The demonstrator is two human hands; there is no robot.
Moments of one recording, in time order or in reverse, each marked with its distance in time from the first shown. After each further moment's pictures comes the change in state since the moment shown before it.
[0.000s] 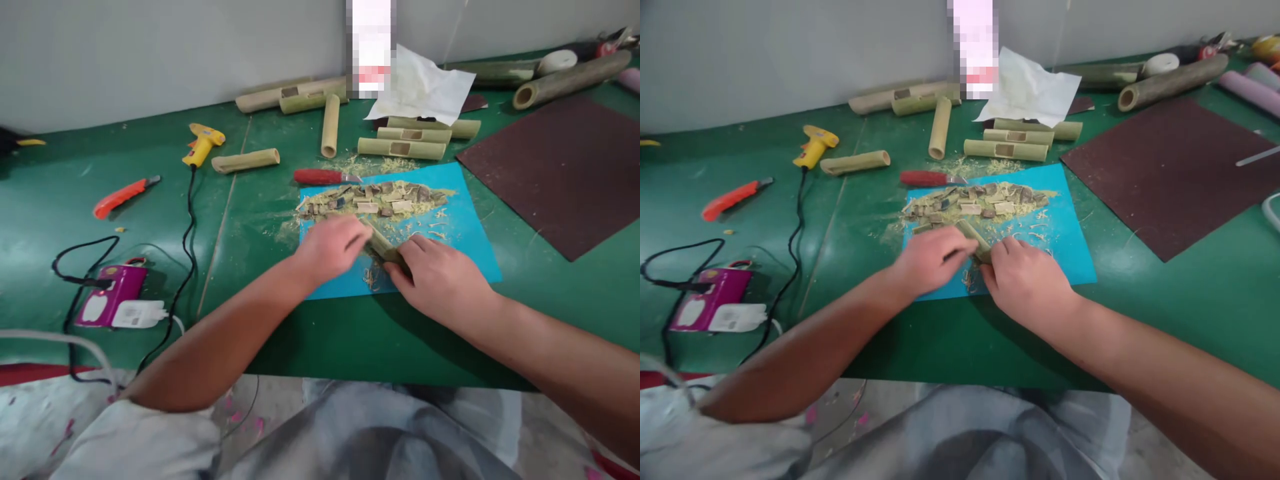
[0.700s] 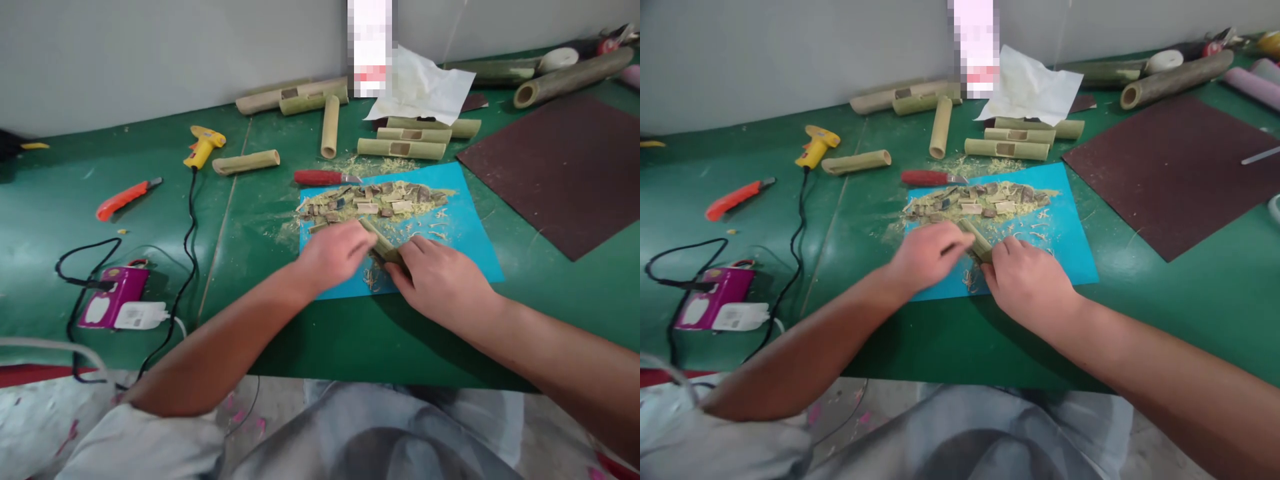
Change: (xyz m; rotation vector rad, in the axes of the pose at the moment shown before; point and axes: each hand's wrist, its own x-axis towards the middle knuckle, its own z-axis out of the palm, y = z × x) left_hand 0.000 -0.001 -0.002 0.021 0.027 0.004; right_hand 0.000 0.001 0.001 -0.026 0.008 -0.023
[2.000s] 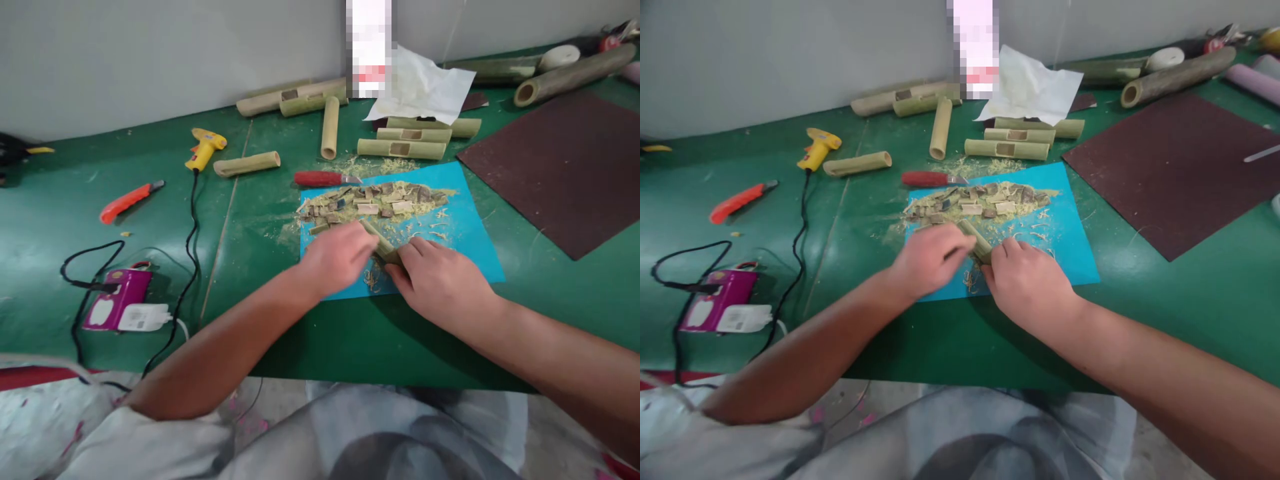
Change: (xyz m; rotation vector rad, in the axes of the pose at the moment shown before) left_hand 0.001 0.005 -0.001 0.006 -0.042 -0.013; right_hand 0.000 -0.002 -0.003 -0.063 -0.025 -0.020
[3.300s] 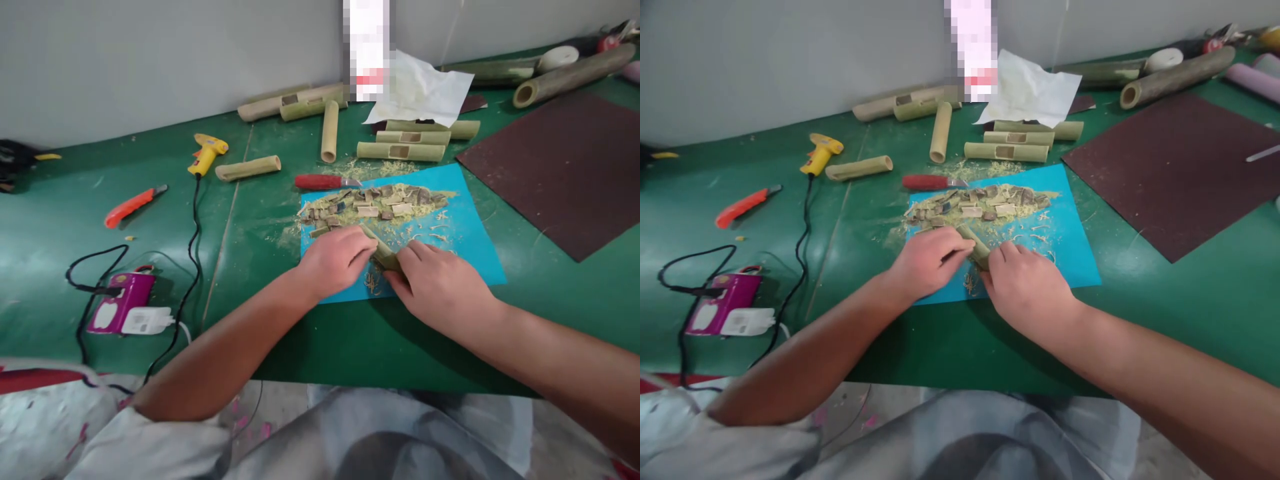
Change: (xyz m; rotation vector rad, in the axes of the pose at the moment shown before) left_hand 0.002 -0.011 -0.003 -0.048 0.045 -0.003; right_hand 0.000 -0.002 0.001 0.015 0.009 0.004
